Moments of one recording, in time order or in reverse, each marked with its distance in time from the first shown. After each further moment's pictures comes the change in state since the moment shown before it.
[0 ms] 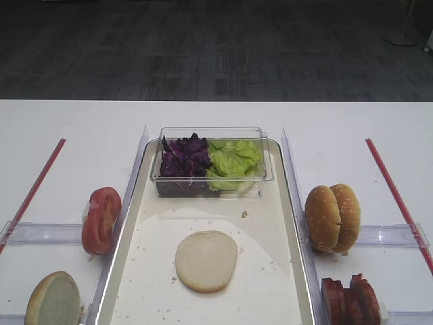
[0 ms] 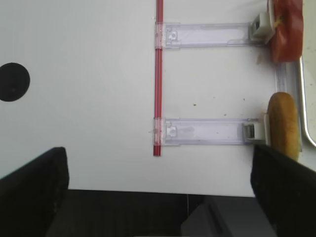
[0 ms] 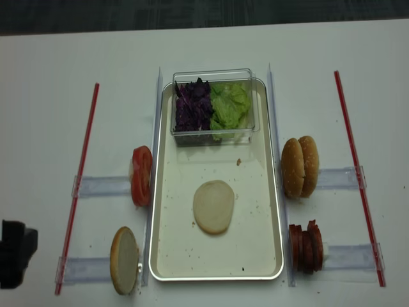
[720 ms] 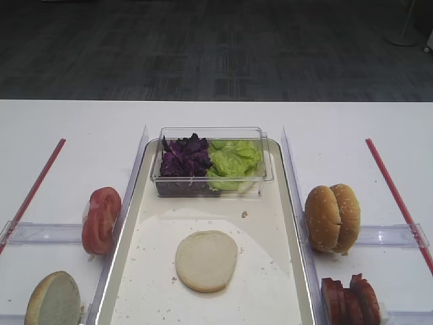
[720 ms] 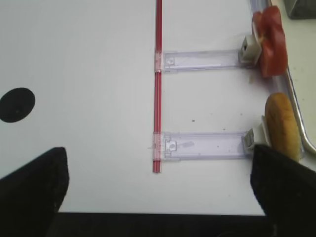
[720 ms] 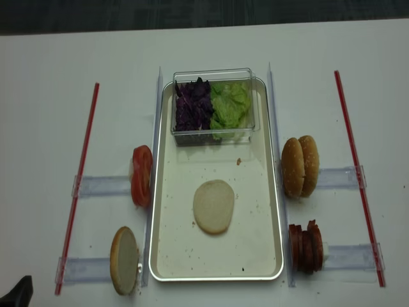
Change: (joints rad) left arm 0.000 -0.482 0.198 -0.007 -0.011 0.018; right arm 0.000 0.000 0.000 0.000 0.000 0.000
